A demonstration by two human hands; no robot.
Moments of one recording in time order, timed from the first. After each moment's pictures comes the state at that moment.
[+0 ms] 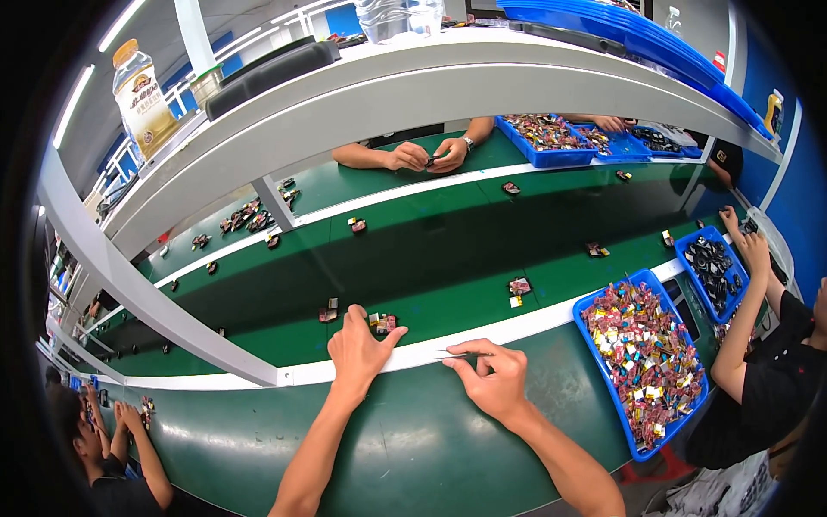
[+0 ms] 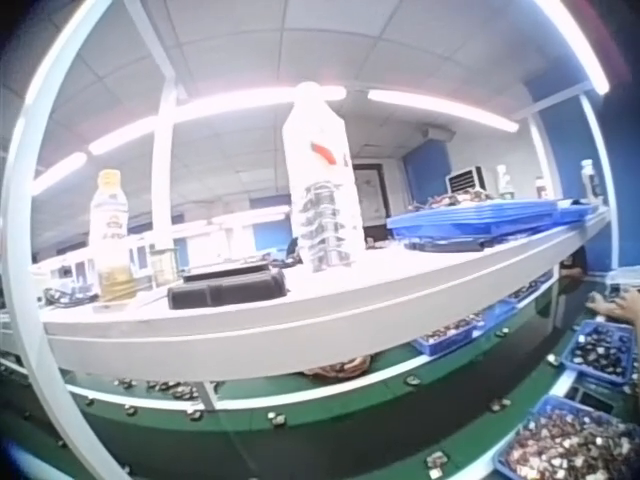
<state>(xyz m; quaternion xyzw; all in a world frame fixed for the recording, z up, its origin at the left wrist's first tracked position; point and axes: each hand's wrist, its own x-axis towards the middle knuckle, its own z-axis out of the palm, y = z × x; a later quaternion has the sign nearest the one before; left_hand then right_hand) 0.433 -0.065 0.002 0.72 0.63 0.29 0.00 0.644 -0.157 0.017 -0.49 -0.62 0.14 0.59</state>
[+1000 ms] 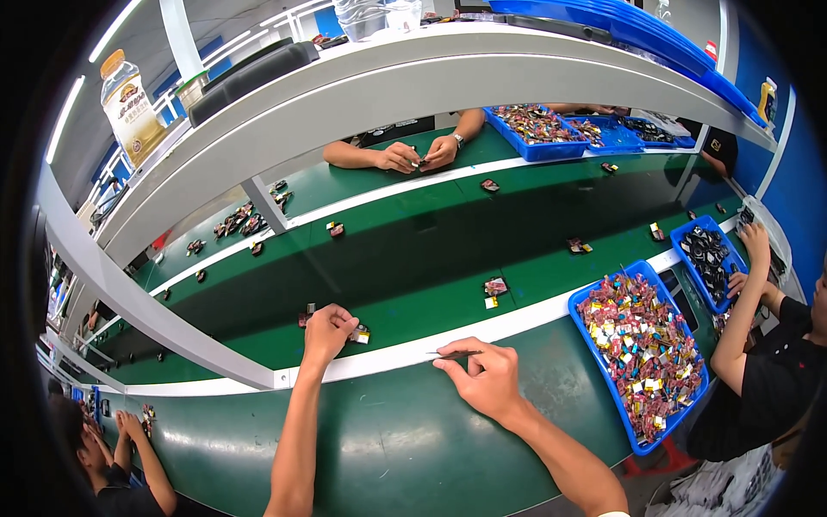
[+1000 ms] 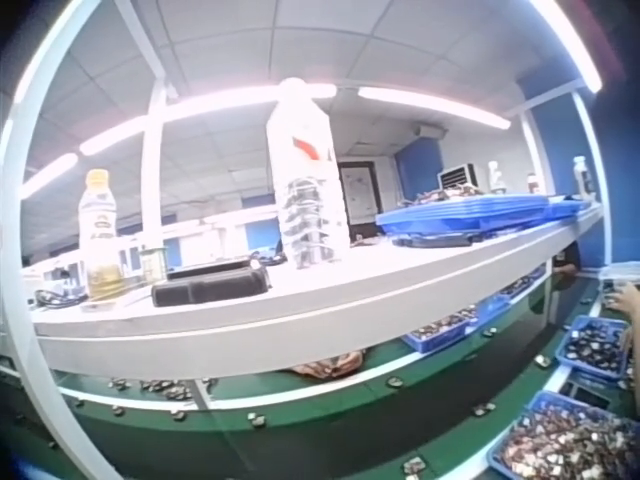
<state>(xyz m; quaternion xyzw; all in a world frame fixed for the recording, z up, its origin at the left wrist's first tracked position) 0.378 -0.022 -0.005 0.65 0.65 0.29 0.27 0.646 -0.160 0.021 -0.49 -0.63 0.17 0.58</state>
